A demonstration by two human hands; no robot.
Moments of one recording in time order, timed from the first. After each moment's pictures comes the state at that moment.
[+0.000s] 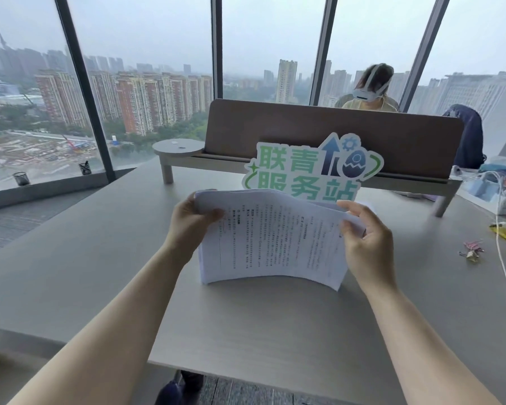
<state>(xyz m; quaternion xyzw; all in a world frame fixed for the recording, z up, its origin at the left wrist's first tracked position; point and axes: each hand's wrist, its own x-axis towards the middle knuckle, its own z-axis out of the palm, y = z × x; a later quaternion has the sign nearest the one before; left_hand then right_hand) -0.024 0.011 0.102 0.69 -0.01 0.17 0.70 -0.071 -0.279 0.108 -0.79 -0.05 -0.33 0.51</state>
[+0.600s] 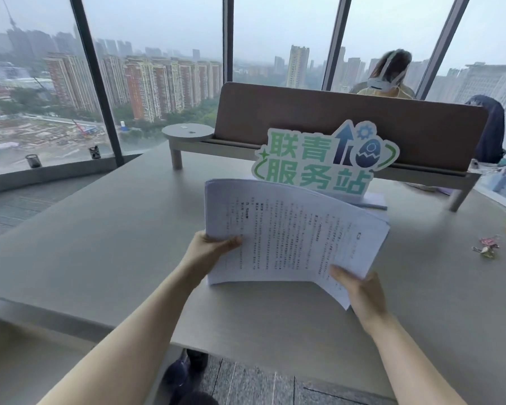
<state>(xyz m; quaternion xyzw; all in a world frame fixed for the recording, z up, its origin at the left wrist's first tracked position) -0.055 0.009 0.037 0.68 0.01 0.04 0.73 -0.094 -0.282 0.028 -0.72 0.02 -0.09 0.68</state>
